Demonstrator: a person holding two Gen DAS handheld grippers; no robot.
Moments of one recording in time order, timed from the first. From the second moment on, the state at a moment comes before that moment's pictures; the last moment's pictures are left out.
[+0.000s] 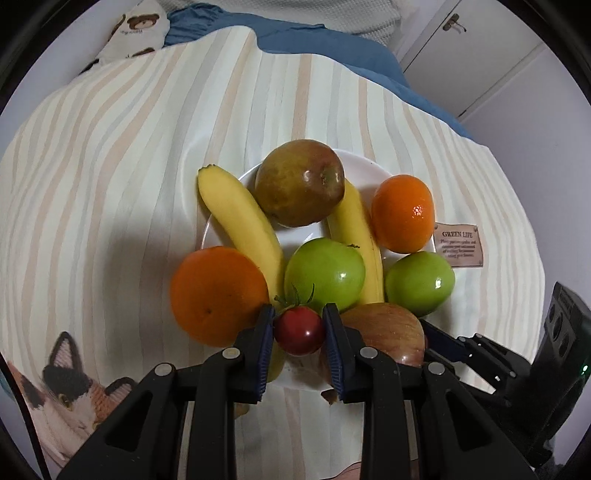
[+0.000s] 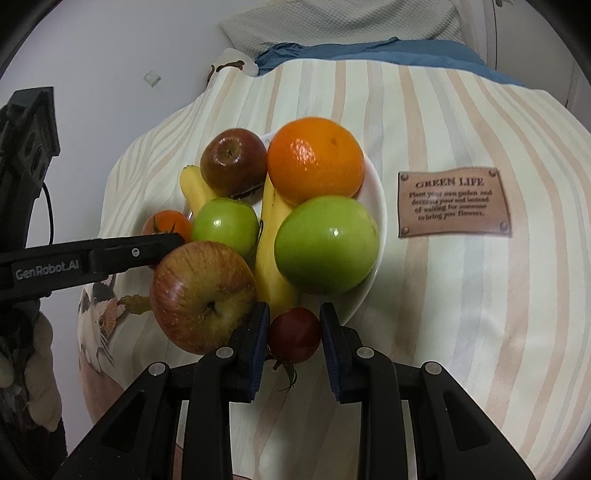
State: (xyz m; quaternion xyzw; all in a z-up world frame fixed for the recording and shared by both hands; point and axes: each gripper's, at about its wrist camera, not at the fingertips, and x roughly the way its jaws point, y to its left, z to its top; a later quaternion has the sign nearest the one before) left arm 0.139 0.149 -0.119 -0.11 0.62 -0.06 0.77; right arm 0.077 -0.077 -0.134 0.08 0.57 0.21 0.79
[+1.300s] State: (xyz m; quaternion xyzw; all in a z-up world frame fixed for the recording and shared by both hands) left arm 0.062 0.150 -0.051 -0.02 0.57 0.05 0.82; right arm 0.033 -0.089 -0.039 0.05 0.56 0.10 0.82
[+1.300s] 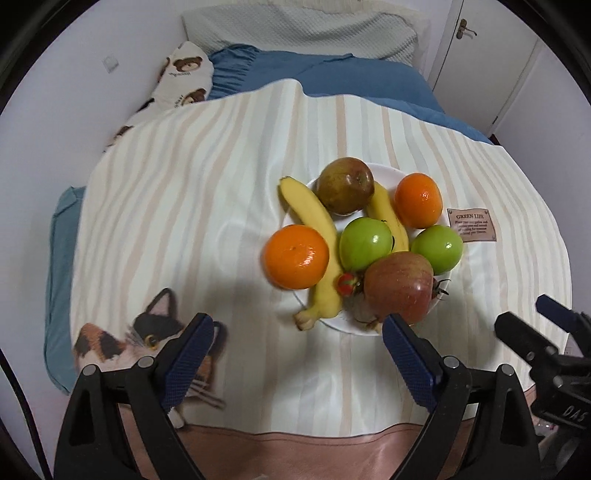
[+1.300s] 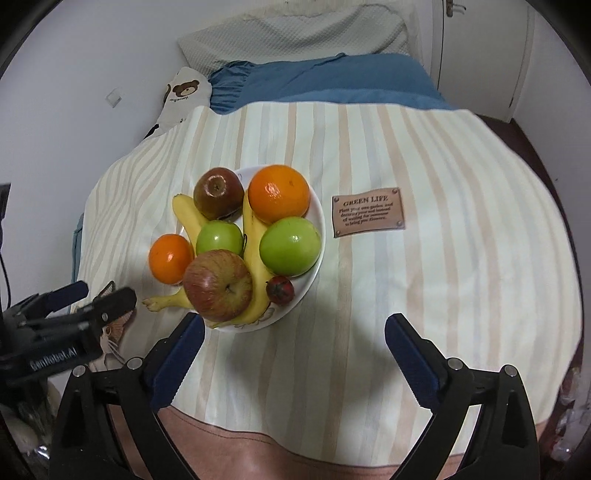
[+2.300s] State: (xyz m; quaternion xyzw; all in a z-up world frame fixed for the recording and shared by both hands) left arm -0.083 0.129 0.125 0.00 0.47 0.06 0.88; right arm -0.117 -0.092 0.162 0.02 0.46 0.08 0.89
